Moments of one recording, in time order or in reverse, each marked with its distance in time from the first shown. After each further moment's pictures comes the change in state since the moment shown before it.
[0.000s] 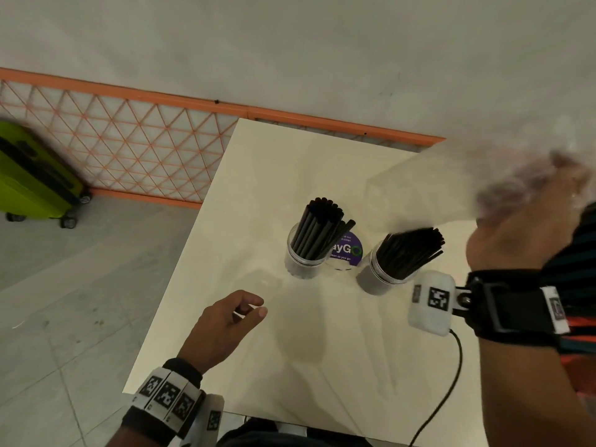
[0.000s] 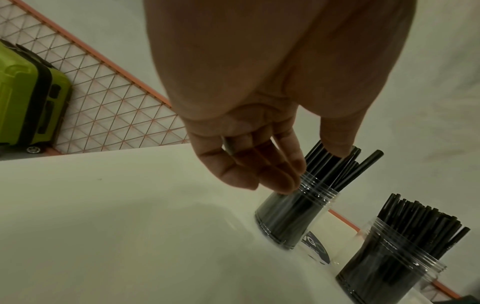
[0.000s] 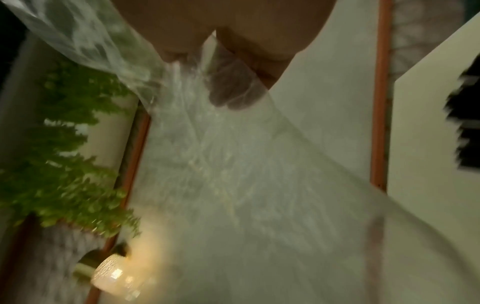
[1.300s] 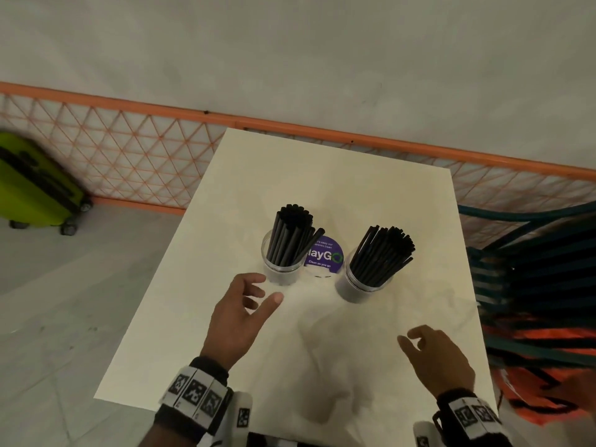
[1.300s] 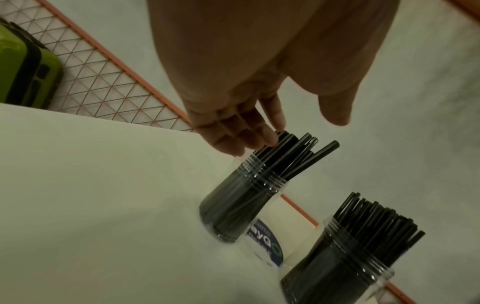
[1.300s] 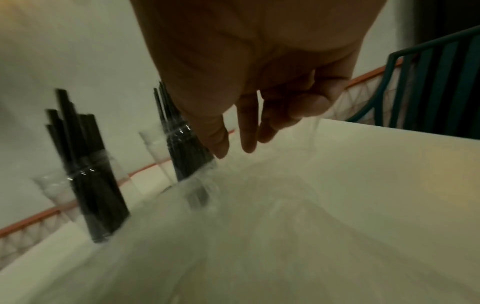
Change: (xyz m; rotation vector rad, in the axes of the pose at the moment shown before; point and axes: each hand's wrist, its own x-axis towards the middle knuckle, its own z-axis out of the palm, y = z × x) left_hand 0.005 0.076 0.065 -0.199 0.231 -0.008; right_hand -0.049 0.141 -0.197 -1.541 -0.739 0.329
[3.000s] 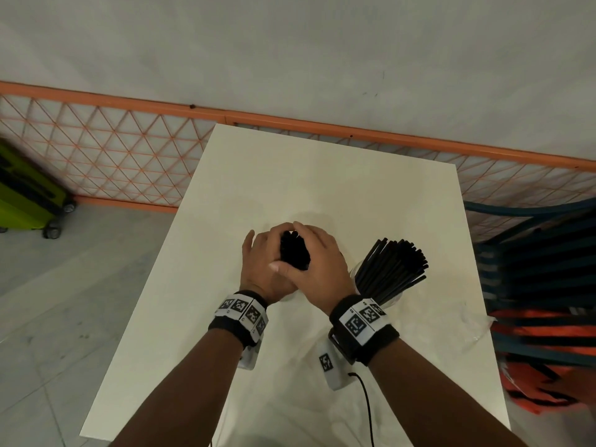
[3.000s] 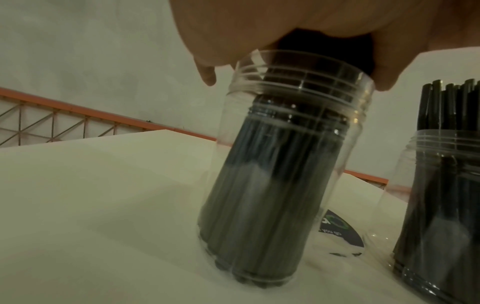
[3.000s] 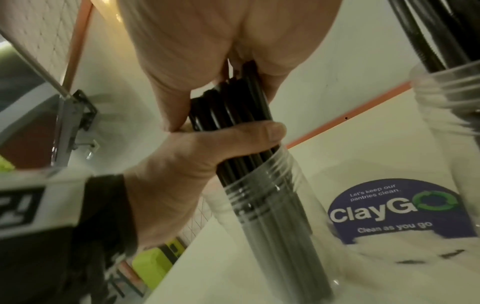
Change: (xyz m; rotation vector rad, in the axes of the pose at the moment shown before) left_hand 0.139 0.018 0.051 0.444 -0.013 0.380; right_hand 0.042 -0.245 -0.017 0.461 0.028 -0.711
